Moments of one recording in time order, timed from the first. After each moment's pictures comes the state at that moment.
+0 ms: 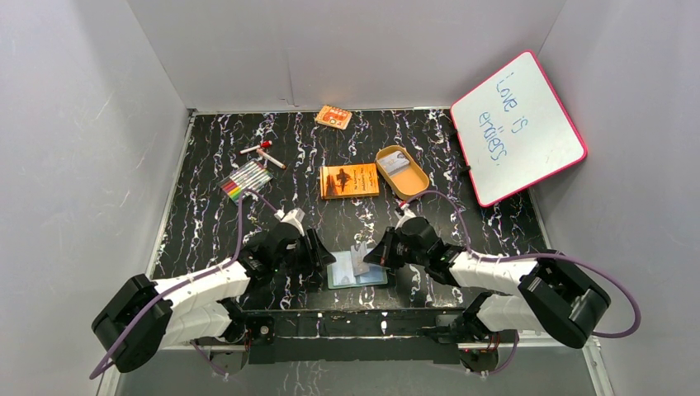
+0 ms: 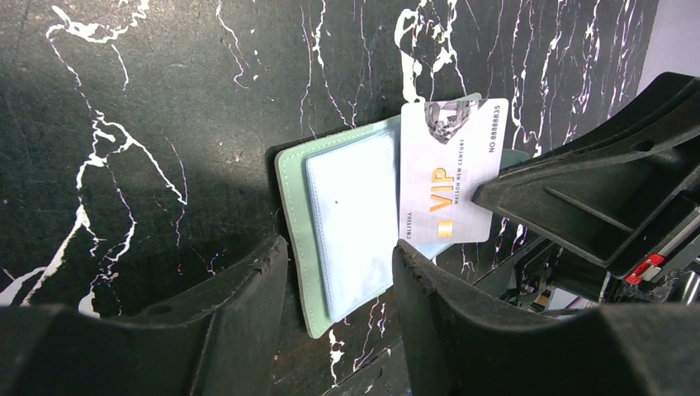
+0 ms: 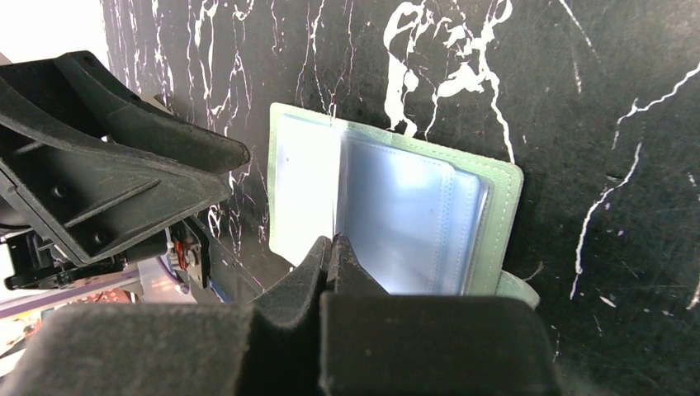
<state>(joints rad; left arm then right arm) -0.78 1.08 0.33 0.05 0.07 -0.95 0.83 1.23 0.34 0.29 -0.21 0.96</state>
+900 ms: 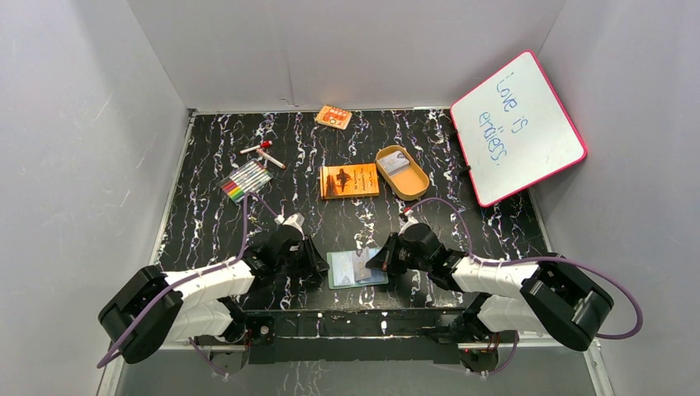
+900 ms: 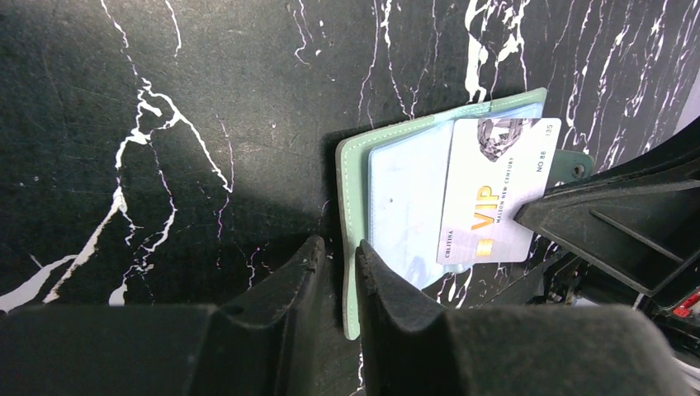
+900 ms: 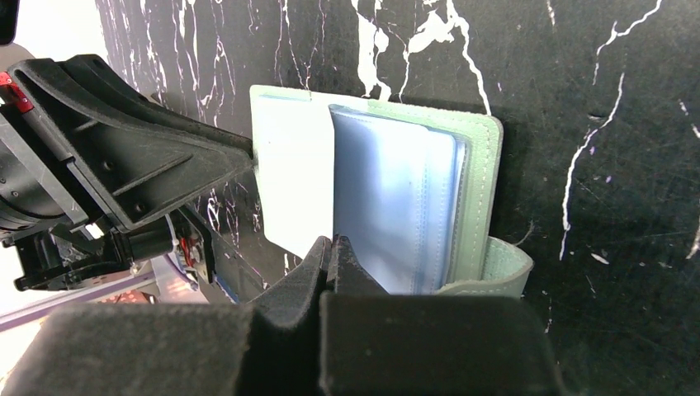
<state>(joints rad) -0.78 1.15 0.32 0.05 0.07 -0.98 0.85 1.21 0.28 0.31 -0.19 1.04</state>
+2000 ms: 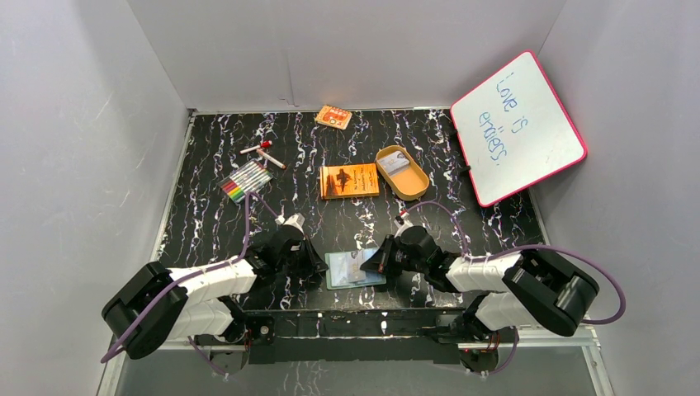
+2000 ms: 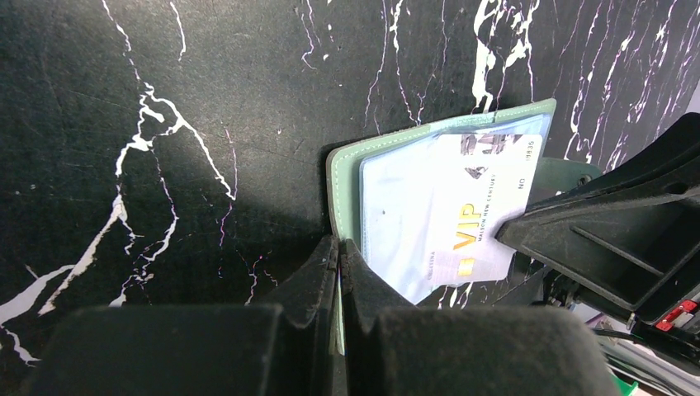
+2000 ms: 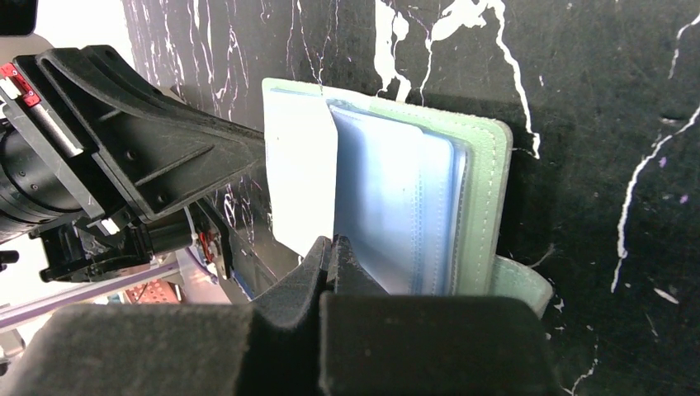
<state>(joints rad) -0.78 1.19 0.31 0.08 0.07 -0.99 0.87 1.32 0.26 0.47 -0.23 1.10</state>
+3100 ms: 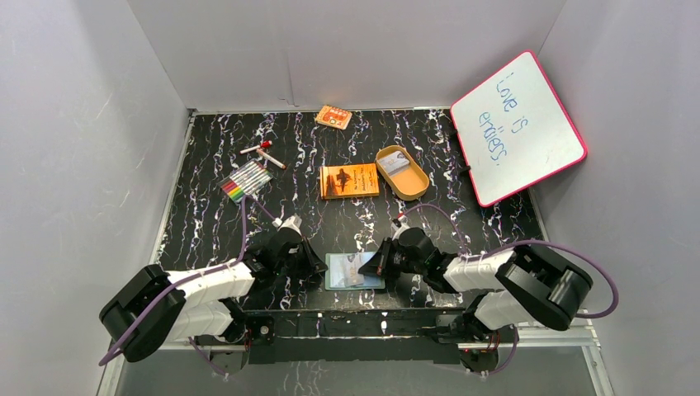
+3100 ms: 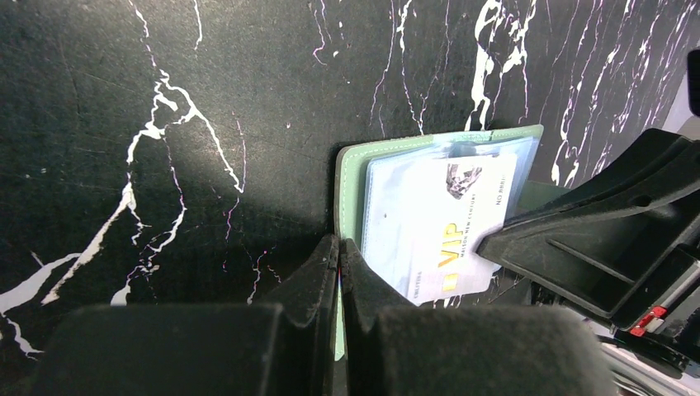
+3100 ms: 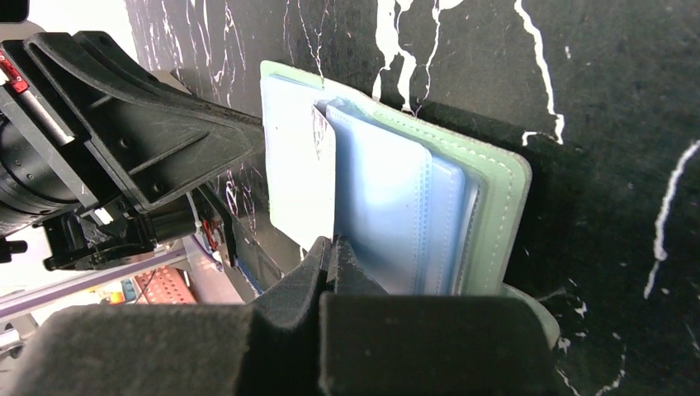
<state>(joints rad) -0.78 1.16 0.28 0.11 0.05 -1.03 0.89 1.35 0.25 0.51 -0.26 1.12</state>
